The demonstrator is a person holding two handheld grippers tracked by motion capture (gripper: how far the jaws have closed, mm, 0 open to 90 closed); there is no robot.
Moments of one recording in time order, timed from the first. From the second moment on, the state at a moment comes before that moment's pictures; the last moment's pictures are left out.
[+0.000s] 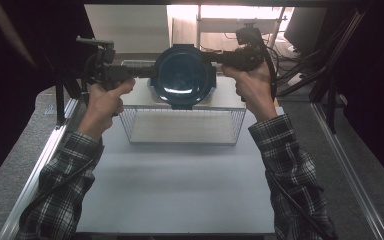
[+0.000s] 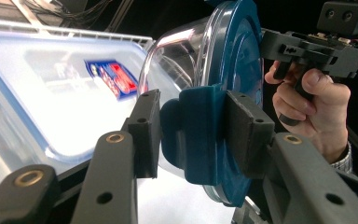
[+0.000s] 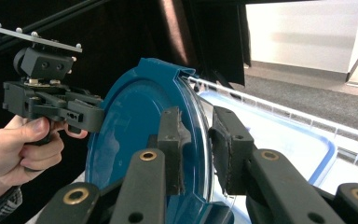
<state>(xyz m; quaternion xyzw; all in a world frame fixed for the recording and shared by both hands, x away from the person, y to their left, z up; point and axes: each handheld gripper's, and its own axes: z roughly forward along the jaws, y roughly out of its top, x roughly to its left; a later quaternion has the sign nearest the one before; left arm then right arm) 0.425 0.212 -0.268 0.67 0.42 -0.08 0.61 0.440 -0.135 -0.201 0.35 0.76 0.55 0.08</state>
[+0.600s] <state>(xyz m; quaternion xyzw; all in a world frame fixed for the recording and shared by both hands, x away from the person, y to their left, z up) 0.474 0.222 -0.266 0.64 0.45 -0.08 0.61 0.502 -0.120 -0.200 0.37 0.74 0.55 0.08</state>
